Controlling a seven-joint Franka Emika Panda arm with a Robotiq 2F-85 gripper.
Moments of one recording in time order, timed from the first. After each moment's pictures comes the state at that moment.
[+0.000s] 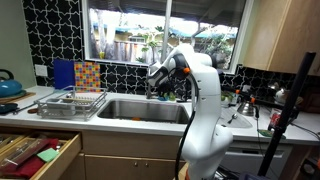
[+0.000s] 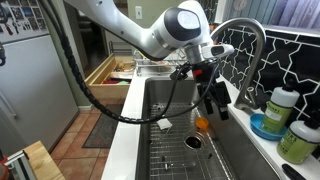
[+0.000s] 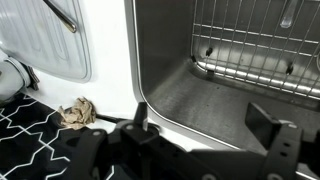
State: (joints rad) arm -0.32 0.25 -0.25 -1.80 -0.59 2.08 0.51
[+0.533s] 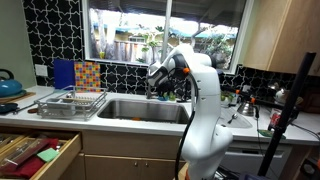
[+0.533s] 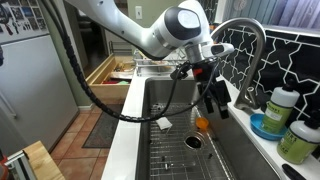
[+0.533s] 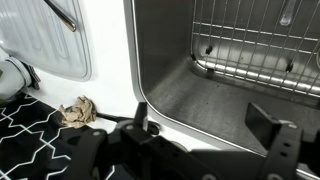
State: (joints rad) arm -0.31 0.26 -0.25 -1.79 -0.59 2.08 0.52
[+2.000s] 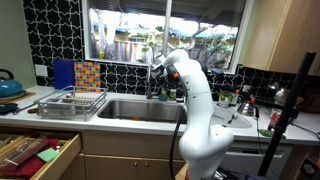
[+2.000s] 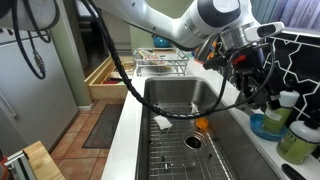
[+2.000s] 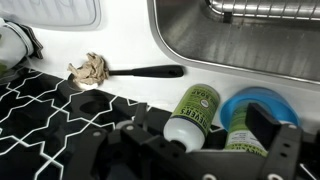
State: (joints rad) arm -0.35 0.48 -0.36 -1.38 -0.42 2.06 0.36
